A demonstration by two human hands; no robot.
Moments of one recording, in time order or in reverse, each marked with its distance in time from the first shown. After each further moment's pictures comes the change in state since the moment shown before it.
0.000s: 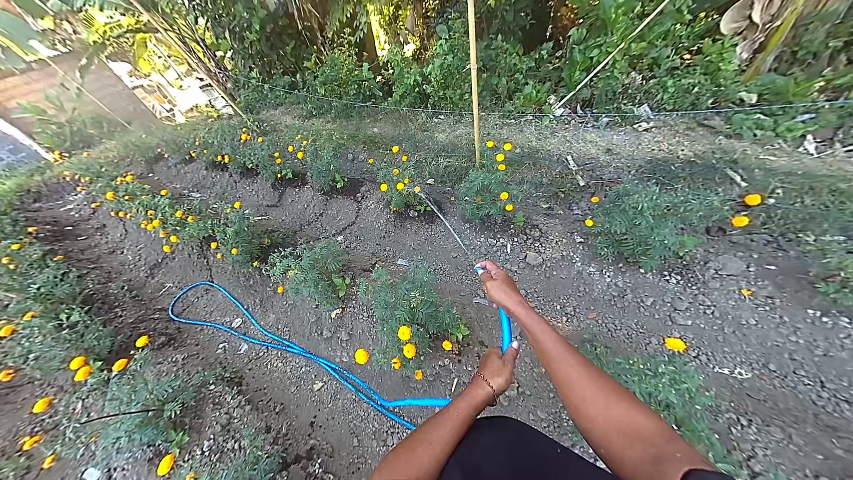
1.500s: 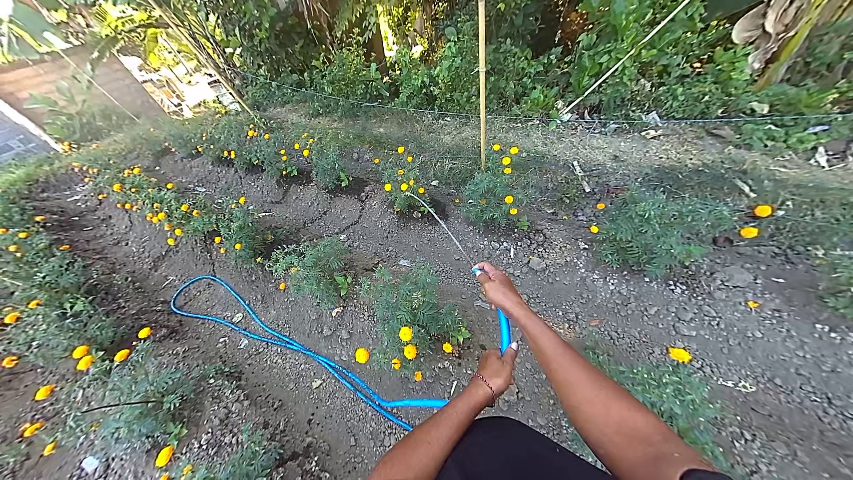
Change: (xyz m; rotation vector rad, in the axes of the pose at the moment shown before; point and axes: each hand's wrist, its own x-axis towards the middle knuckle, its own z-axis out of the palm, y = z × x) left_hand -0.004 0.002 -0.006 -0.049 0.024 -0.026; right_hand 0.004 -0.008 0.007 -0.046 -0.027 -0.034
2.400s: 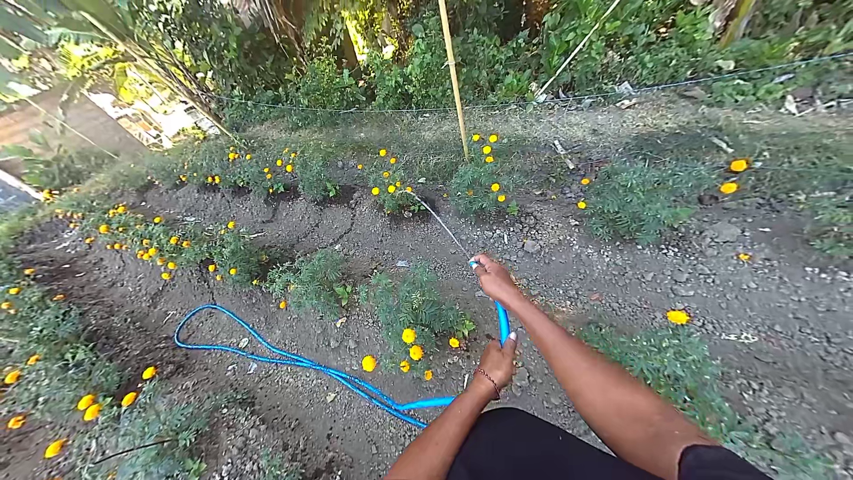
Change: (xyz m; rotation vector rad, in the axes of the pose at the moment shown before) left_hand 0.001 -0.002 0.002 -0.001 -0.006 -0.001; right_hand -0.010 0.001 -0.008 0.028 0.061 0.005
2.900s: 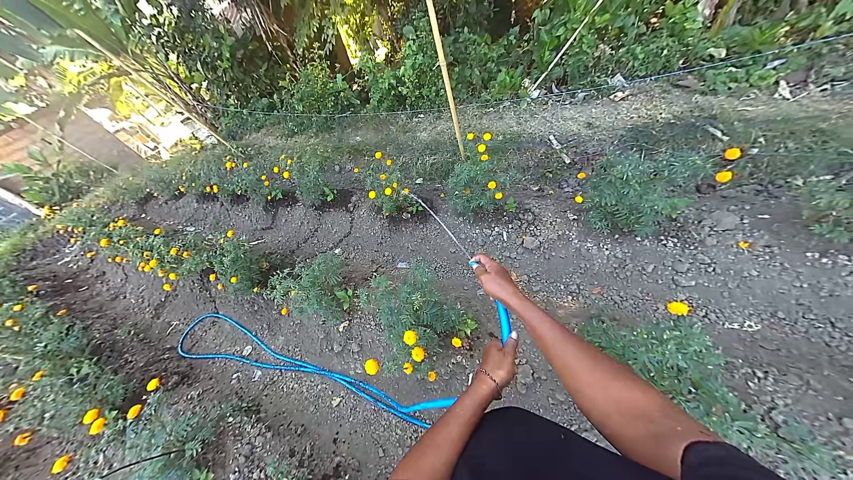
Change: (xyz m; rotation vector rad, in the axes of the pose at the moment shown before) left_hand 0.004 -0.003 0.003 0.000 -0.007 -0.007; right_hand 0.001 0.009 -0.002 0.030 0.006 0.023
